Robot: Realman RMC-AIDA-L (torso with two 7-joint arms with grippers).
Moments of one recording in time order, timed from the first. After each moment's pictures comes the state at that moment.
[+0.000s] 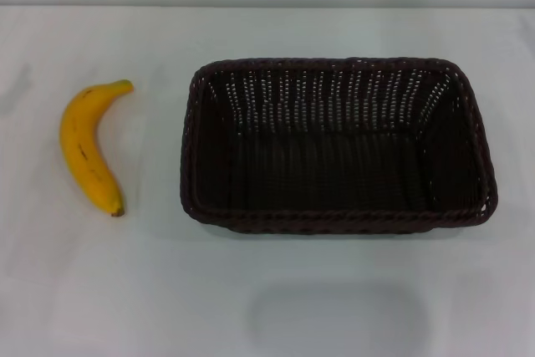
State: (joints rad) left arm -0.20 -2.07 0.73 0.95 -1.87 -1.00 1.64; right arm 0.22 2.00 -1.12 -1.41 1.40 0.59 -1.19
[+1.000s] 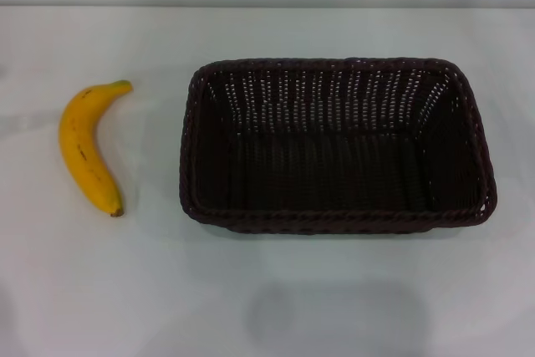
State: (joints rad) left arm -0.66 -1.88 0.70 1.32 -0.42 -1.73 0.26; right arm 0.38 2.01 -0.68 -0.54 2.15 1.15 -2.51
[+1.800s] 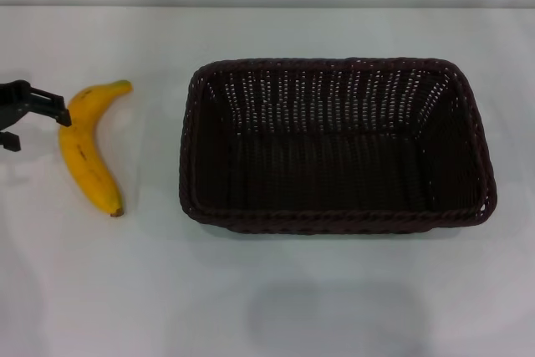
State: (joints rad) left arm -0.75 -1.93 0.70 0.90 -0.35 -1.51 0.18; right arm 0.40 2.01 -0.65 -0.46 2.16 1.14 -2.61
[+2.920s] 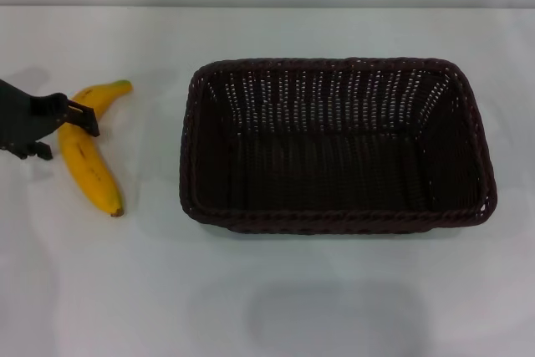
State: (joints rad) left arm -0.84 -1.94 0.71 0.64 -0.28 -1.28 0.11; right arm 0.40 2.01 -0.64 -0.41 2.16 1.13 -2.68
